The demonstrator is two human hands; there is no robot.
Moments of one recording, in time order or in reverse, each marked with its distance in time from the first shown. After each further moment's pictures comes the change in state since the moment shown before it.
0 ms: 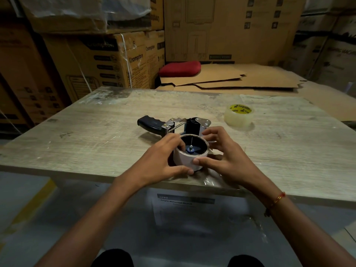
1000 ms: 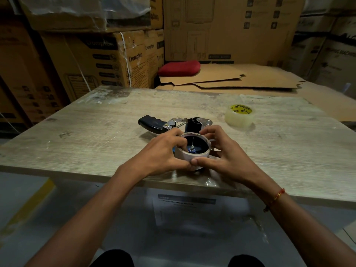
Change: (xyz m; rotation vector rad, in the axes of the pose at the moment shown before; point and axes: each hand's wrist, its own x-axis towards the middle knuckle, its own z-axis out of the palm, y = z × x) left_hand 0.016 0.015 -0.019 0.011 -0.101 -0.068; right_hand 0.008 -0.006 0.002 -0.045 -0.022 -0.017
